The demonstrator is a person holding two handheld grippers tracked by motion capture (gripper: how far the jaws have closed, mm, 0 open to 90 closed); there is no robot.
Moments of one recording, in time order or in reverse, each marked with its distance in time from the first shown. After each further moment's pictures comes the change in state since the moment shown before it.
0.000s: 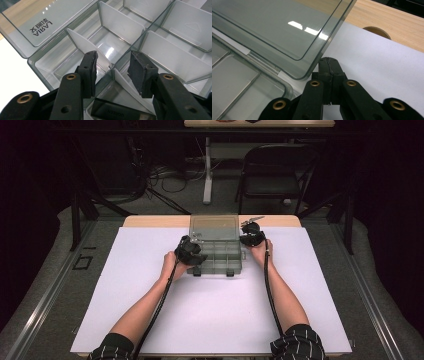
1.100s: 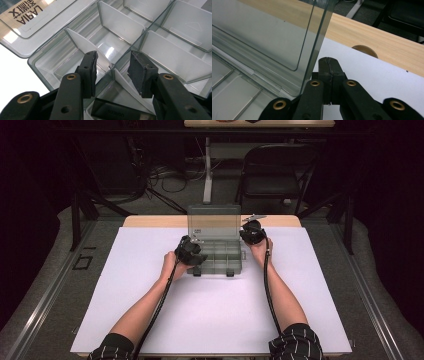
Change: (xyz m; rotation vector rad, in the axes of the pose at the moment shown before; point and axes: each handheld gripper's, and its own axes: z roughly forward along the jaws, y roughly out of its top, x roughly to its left) left arm 0.000 0.000 0.000 0.003 0.003 0.002; right arm 0.003 0.006 -0.010 -0.116 -0.045 -0.005
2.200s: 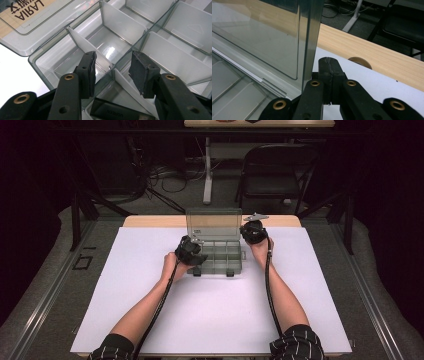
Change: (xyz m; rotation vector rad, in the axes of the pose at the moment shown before) left arm -0.001 0.000 0.000 0.002 0.011 -0.024; right arm 0.003 0.003 -0.013 -0.090 -0.010 -0.015
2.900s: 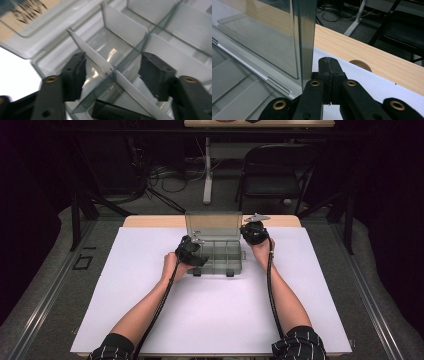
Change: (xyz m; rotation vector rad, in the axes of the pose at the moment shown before) left arm 0.000 0.002 -0.003 -0.023 0.024 0.007; right arm 0.000 -0.001 -0.007 -0.025 0.018 -0.030
